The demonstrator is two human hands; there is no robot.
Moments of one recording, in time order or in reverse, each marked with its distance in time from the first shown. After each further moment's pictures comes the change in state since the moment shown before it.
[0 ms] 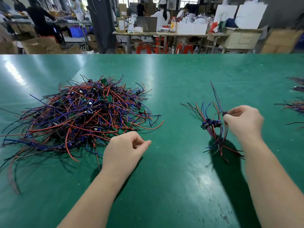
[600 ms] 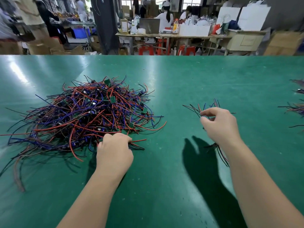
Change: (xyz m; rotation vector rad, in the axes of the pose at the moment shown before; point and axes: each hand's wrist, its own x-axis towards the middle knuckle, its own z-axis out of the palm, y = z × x) left_hand 0.008 -0.017 -0.009 0.478 -0.153 -0.150; right_hand -0.040 -0.030 0.024 -0.060 -0.221 -0.262
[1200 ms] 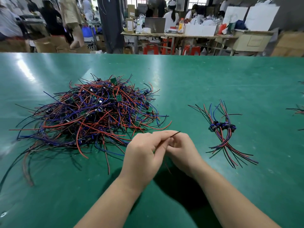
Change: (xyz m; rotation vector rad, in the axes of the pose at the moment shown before) left_hand -0.031 0.037 0.000 -0.658 0.438 0.542; right_hand -0.077 -0.044 0.065 0.735 -0.555 -0.260
